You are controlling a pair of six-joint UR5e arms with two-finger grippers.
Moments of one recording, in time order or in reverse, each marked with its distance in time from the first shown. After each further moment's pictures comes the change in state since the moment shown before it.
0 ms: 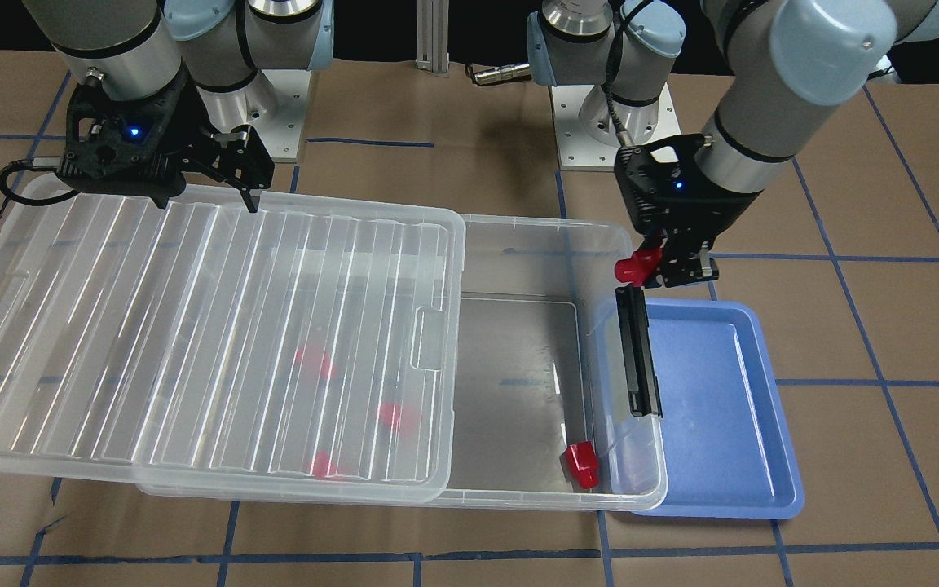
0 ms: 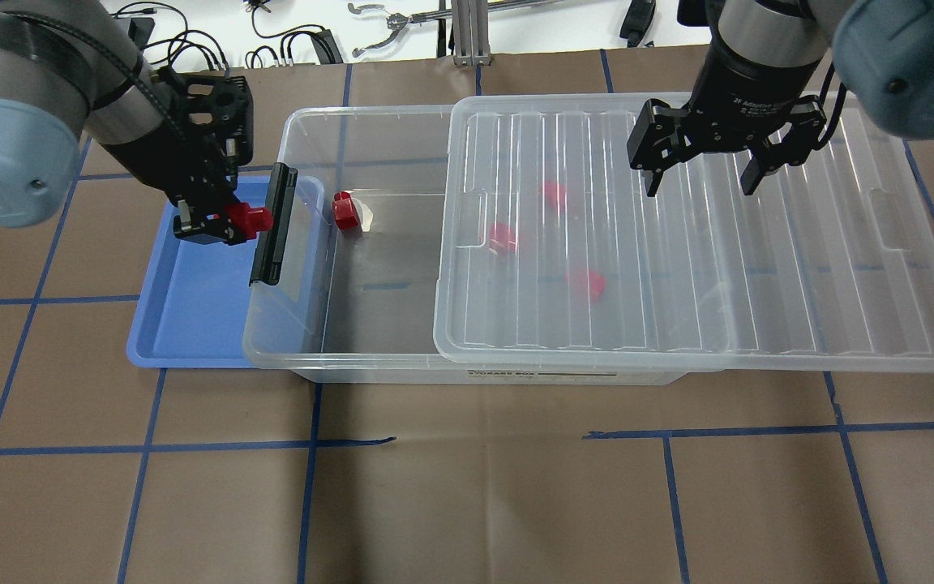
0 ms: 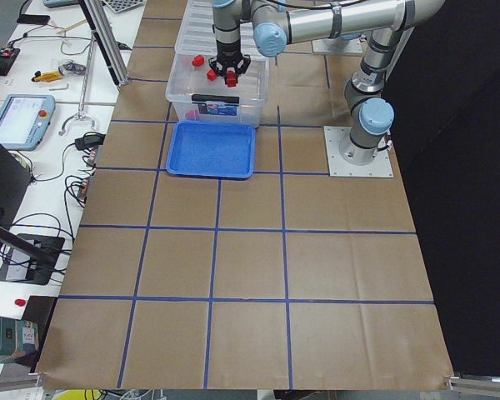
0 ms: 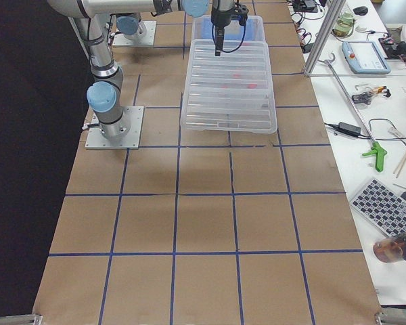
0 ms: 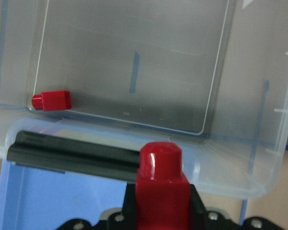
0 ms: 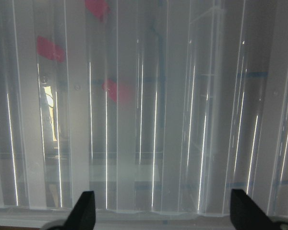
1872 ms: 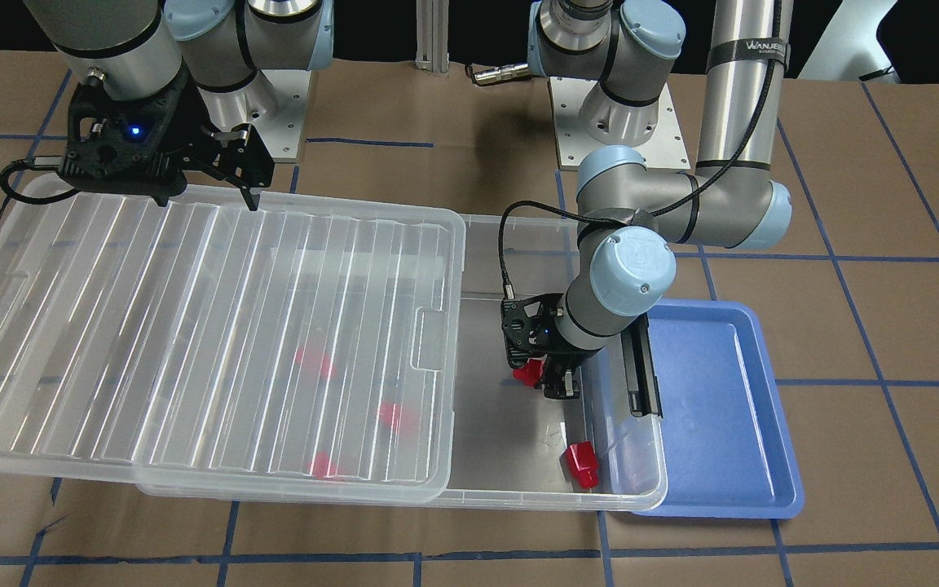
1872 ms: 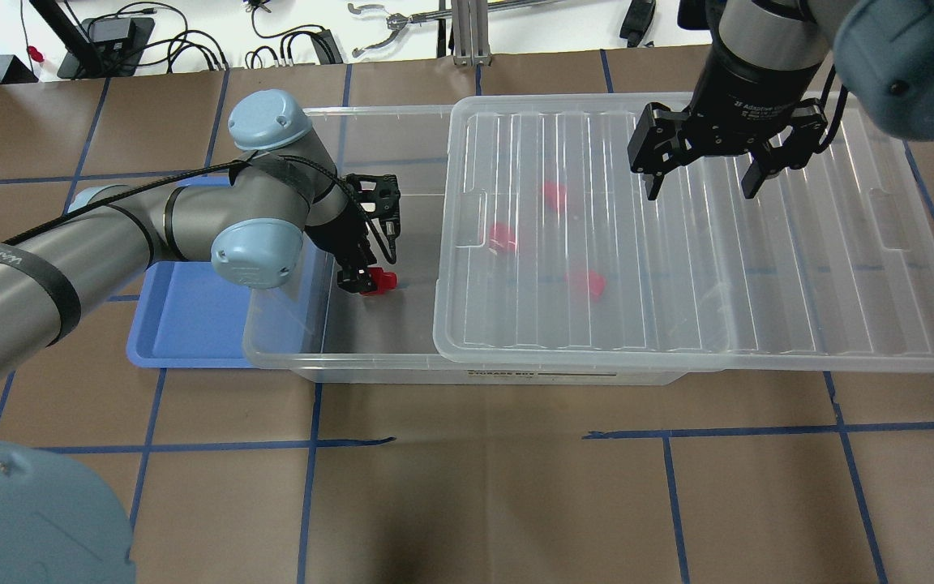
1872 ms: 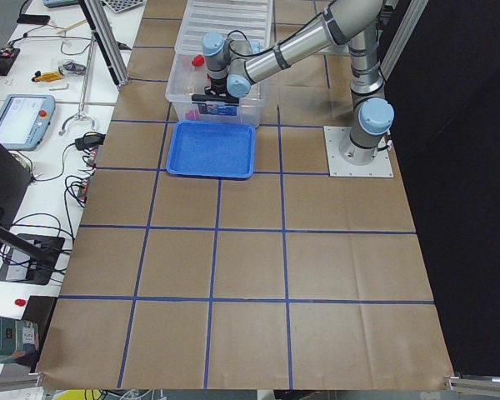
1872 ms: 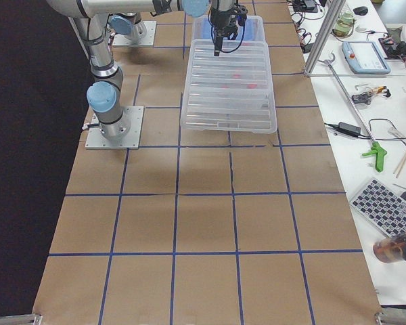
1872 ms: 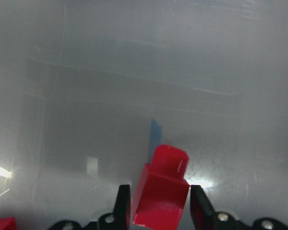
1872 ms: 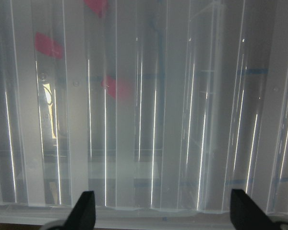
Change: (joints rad) left arm -0.117 -0.350 -0.130 0.432 -0.051 -0.059; right arm 0.000 -0.003 0.003 0.008 -0.001 0.000
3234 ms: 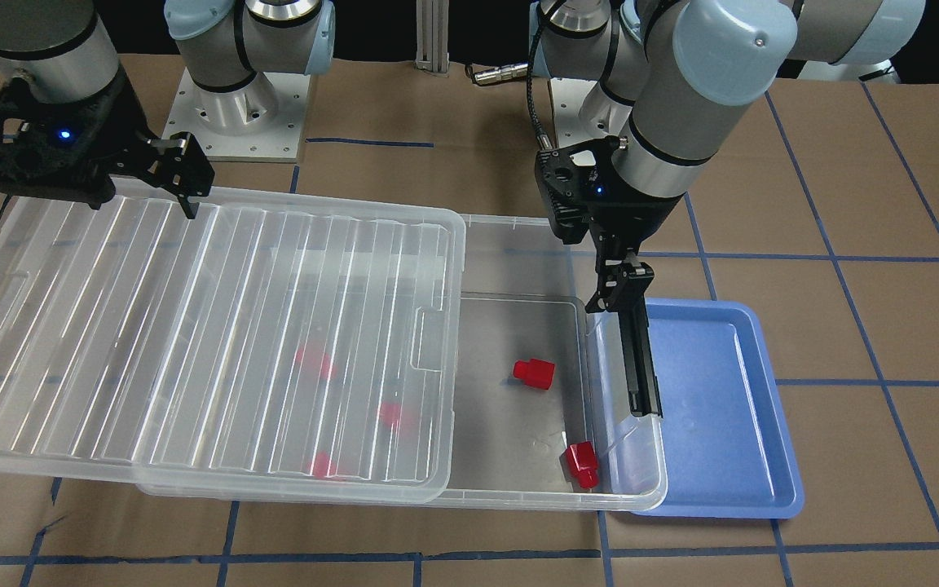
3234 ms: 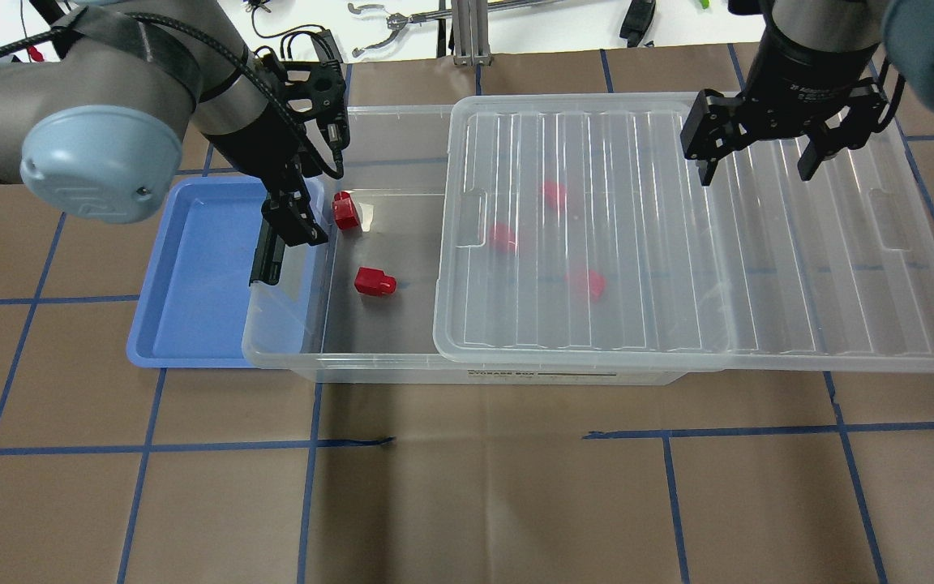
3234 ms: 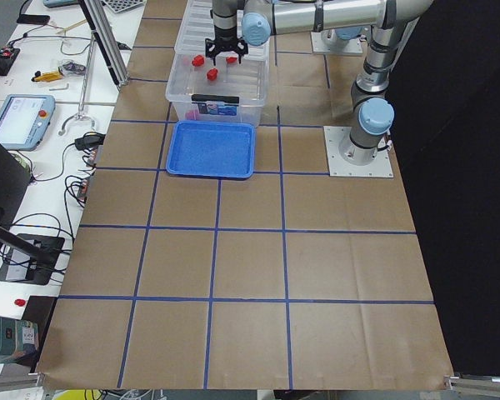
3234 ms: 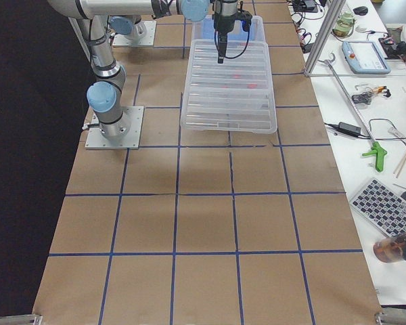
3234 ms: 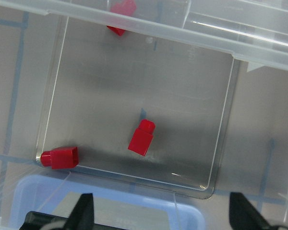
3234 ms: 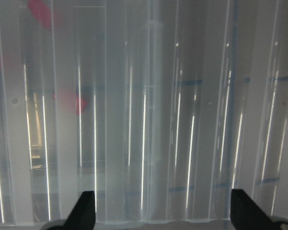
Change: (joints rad) left arm 0.014 0.327 0.198 -0.434 0.022 -0.083; right arm -0.101 -0.001 -0.012 -0.008 -0.093 -0.087
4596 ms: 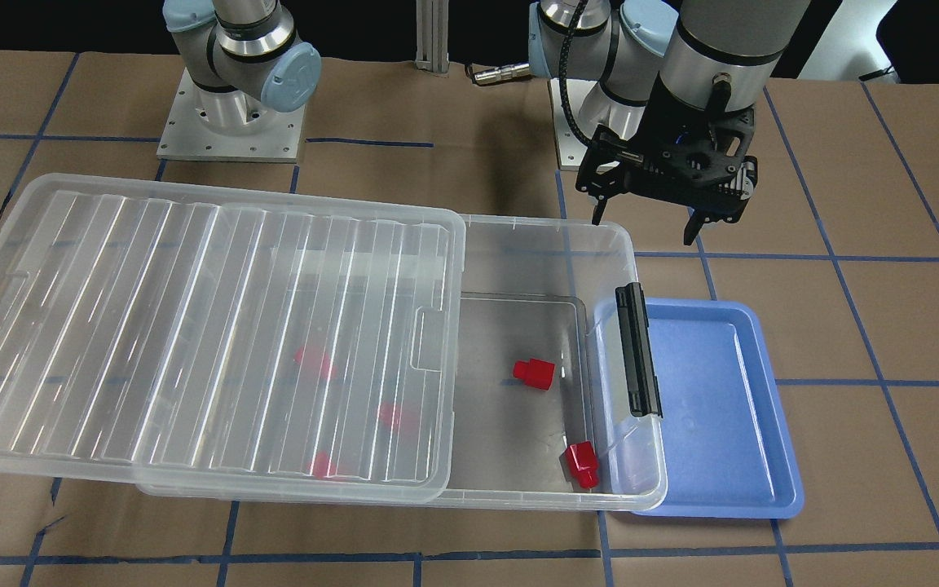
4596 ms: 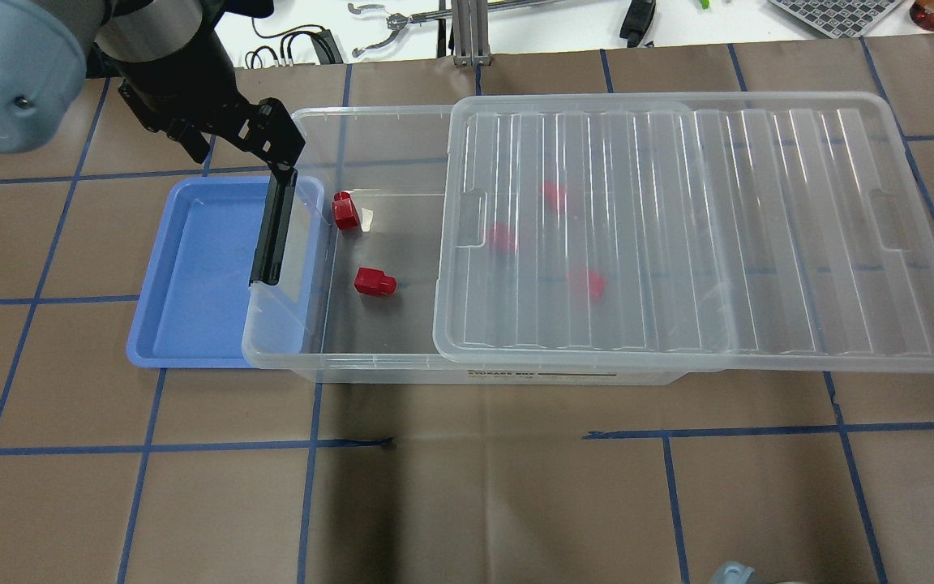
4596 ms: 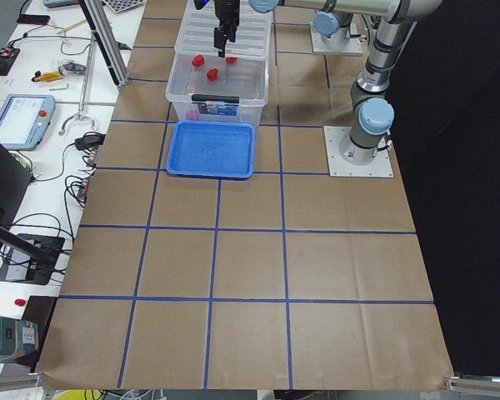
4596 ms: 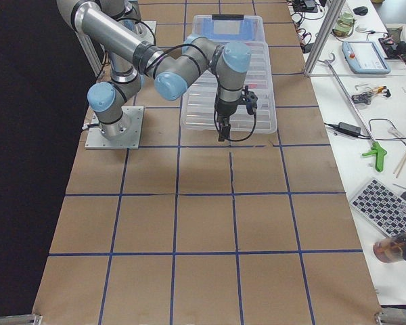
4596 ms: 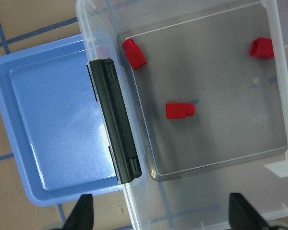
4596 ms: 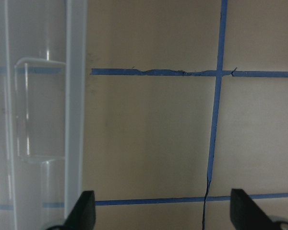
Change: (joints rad) left arm 0.009 0.036 0.138 -0.148 0.118 -1.170; right arm -0.566 0.075 0.178 -0.269 -0.023 -0.631
